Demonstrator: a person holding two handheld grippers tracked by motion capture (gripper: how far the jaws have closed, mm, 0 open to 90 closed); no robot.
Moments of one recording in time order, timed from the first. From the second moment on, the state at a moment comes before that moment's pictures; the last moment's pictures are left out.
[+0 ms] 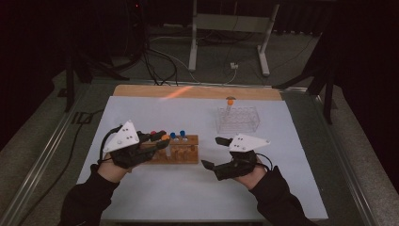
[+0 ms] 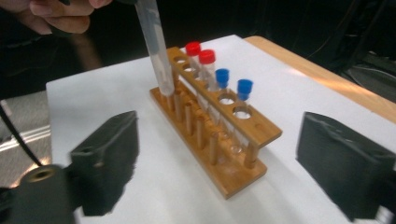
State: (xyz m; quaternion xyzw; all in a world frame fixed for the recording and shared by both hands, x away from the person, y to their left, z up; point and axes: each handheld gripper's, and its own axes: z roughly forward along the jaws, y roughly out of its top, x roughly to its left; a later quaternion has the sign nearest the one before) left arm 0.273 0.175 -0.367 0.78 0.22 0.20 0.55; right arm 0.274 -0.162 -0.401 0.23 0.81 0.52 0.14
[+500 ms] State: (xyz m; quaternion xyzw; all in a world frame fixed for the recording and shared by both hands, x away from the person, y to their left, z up) left arm 0.291 0.222 -0.369 0.75 0.30 0.25 0.54; right arm 0.277 -0.166 -0.402 0.23 0.82 0.51 0.13
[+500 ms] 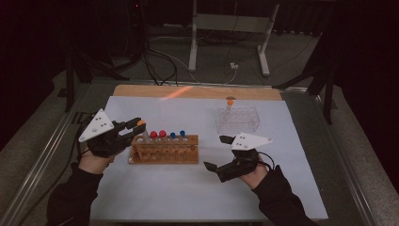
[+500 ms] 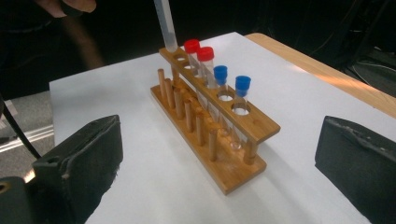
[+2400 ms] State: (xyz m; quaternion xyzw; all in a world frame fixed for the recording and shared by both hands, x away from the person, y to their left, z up) left arm 0.325 0.214 -0.438 0.79 0.35 0.20 0.46; right arm 0.277 -0.170 -0.400 0.23 0.81 0.52 0.13
